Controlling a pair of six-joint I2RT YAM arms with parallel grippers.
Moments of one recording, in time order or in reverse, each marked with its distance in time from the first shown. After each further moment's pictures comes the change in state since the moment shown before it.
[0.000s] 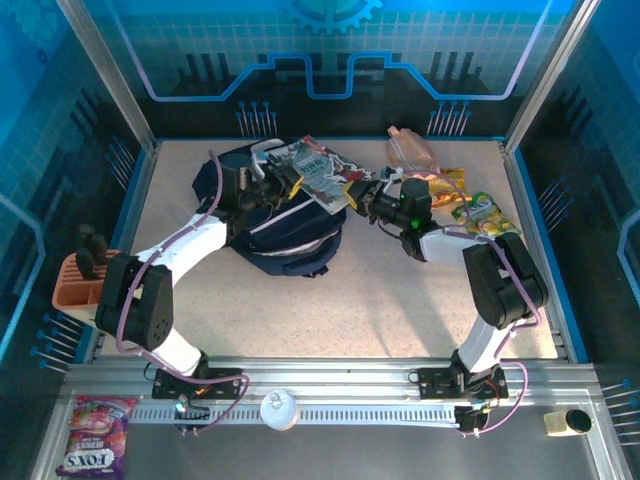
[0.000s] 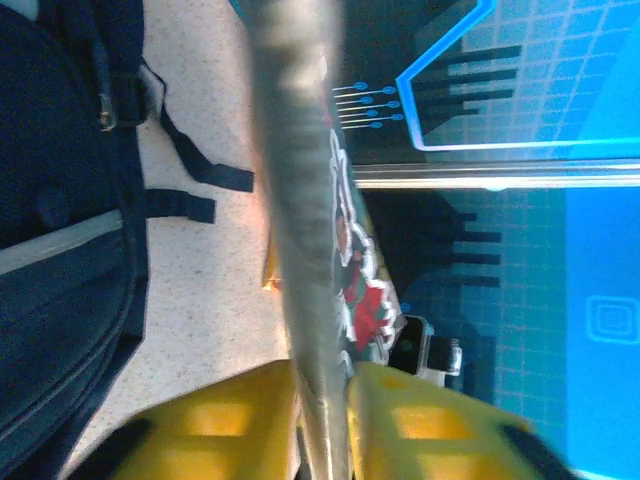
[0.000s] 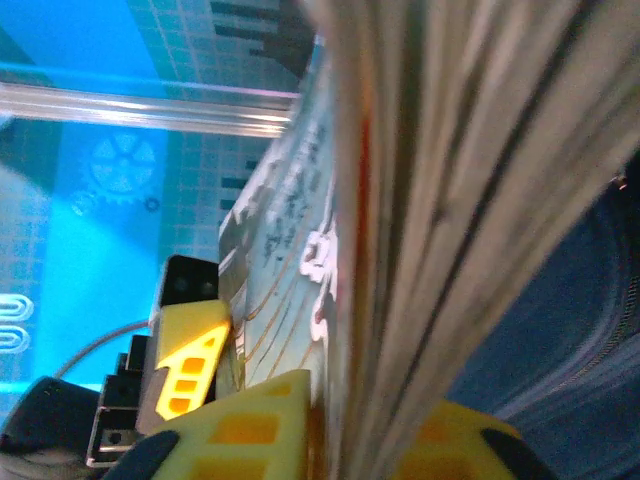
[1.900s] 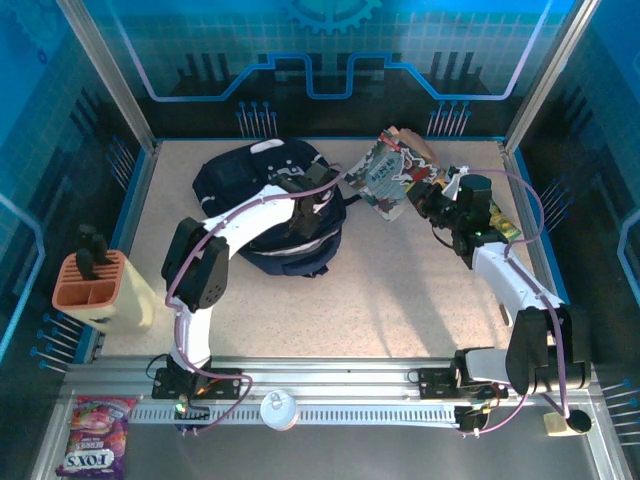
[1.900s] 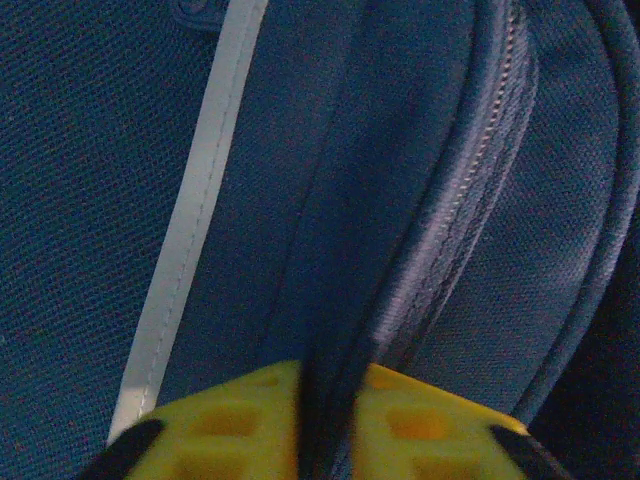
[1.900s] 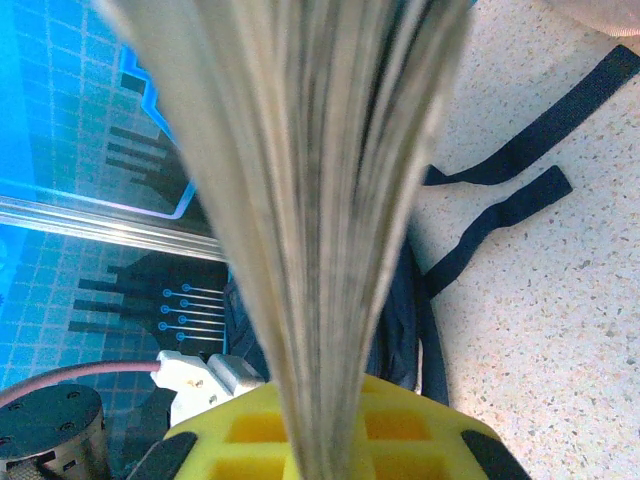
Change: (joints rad) left arm -0.297 0.410 0.587 -1.085 -0.753 1.301; right arm -0.277 -0.425 -0.053 -0.632 0.113 -0.414
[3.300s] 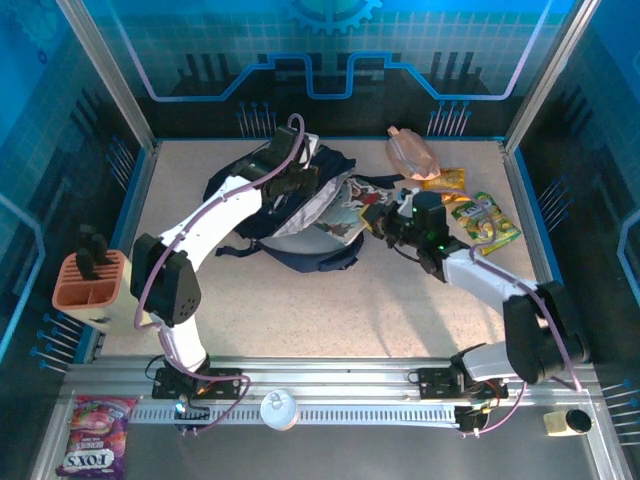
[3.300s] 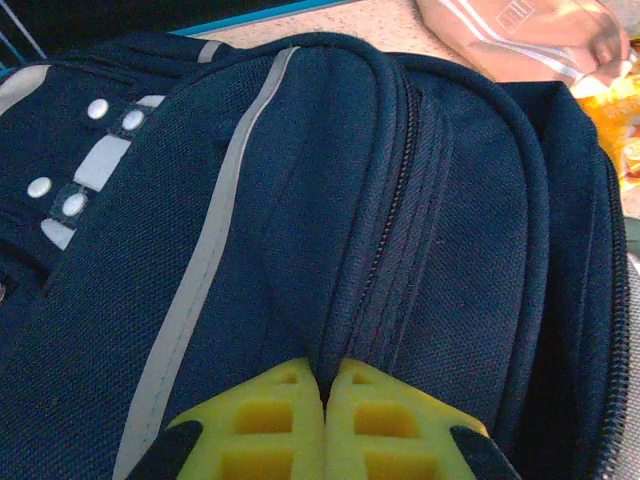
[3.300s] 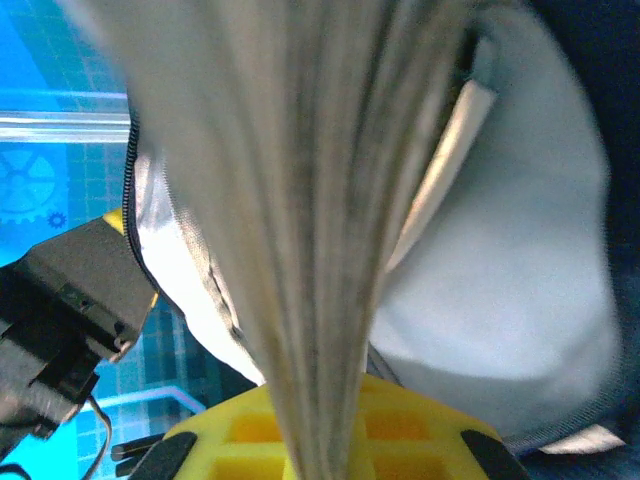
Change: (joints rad) left arm 0.092 -0.191 0.011 0.302 0.244 -0.241; right arm 0.300 0.110 -0.074 0.208 -0.005 0.354
